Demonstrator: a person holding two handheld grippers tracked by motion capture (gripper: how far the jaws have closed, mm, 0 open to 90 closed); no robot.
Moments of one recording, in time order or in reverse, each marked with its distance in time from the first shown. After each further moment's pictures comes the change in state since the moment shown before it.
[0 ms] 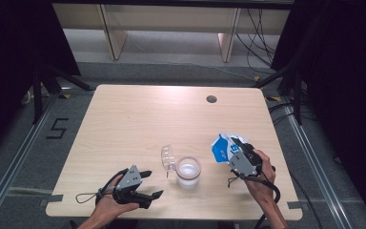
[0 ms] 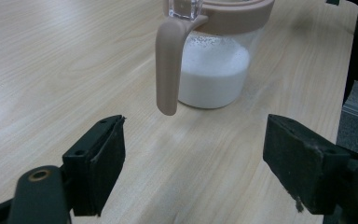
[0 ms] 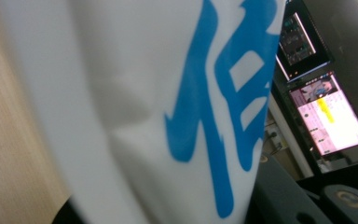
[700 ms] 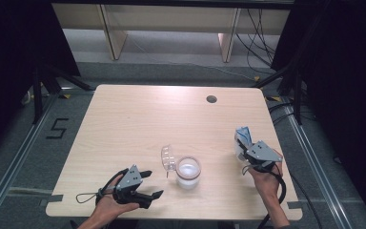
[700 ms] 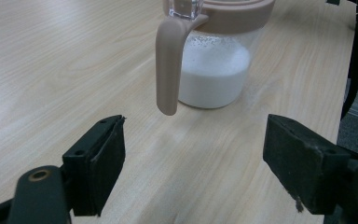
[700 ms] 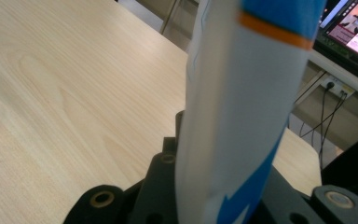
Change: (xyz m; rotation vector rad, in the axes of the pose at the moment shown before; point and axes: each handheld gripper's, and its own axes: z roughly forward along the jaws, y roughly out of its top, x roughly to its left) left arm -0.001 0.000 0.000 0.011 0.006 -0.020; right arm -0.019 -0.044 0.011 -0.051 0.082 0.434
